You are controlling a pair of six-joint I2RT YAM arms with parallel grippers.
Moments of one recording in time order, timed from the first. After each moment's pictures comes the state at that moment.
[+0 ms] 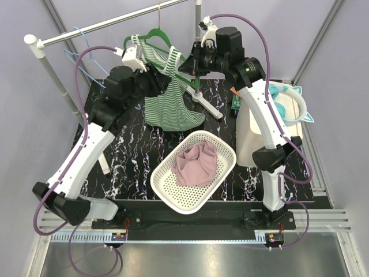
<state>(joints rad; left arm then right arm) -0.49 1.36 1.56 -0.35 -0.01 -0.47 0.54 2.06 2.61 -0.85 -0.38 0.42</state>
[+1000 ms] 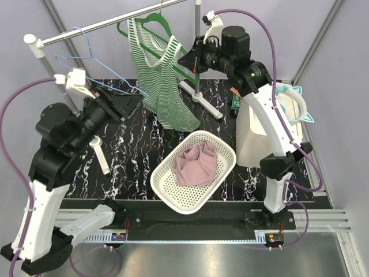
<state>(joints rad) -0.47 0.92 1.54 -0.57 0.12 -0.69 0.57 1.94 2.46 -0.65 -0.33 0.35</state>
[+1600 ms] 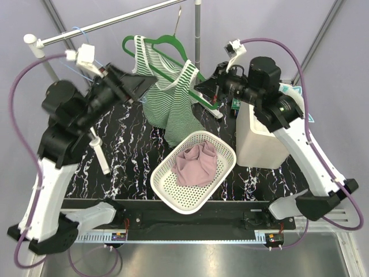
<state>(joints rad) -0.47 1.04 1.67 -0.50 0.21 -0.74 0.58 1.43 1.80 -0.47 -0.37 0.35</state>
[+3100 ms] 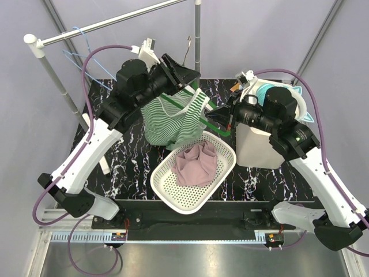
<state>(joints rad) -0.66 1.43 1.77 -0.37 0.10 -0.94 0.59 1.10 1.42 -0.44 -0.44 0.35</state>
